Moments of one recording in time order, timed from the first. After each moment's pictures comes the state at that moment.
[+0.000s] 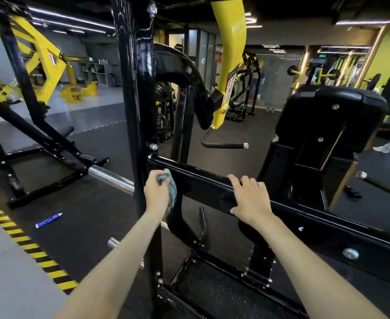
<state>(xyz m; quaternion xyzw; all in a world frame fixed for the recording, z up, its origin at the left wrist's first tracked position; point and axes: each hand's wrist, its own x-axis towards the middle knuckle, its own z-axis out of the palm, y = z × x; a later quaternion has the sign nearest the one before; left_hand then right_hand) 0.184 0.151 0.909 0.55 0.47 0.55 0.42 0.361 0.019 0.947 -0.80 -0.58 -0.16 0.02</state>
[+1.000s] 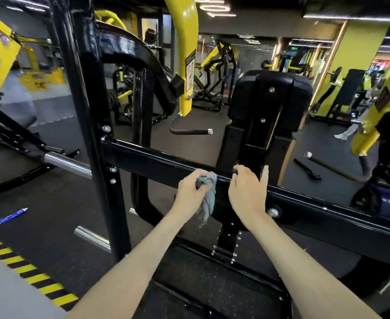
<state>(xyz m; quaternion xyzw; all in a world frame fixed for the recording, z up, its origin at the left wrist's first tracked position) 0.306 -0.007 0.910 0.74 0.24 0.44 0.46 0.415 -0.094 0.940 -0.83 -0.46 -0.19 0.25</state>
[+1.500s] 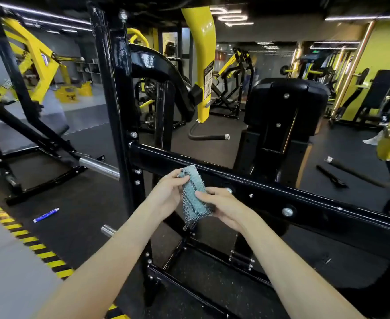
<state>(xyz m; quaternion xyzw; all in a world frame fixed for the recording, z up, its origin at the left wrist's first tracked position) 0.211 0.007 0.944 0.46 0.21 0.36 0.78 0.349 -0.082 0.940 -0.55 -0.40 0.53 0.50</state>
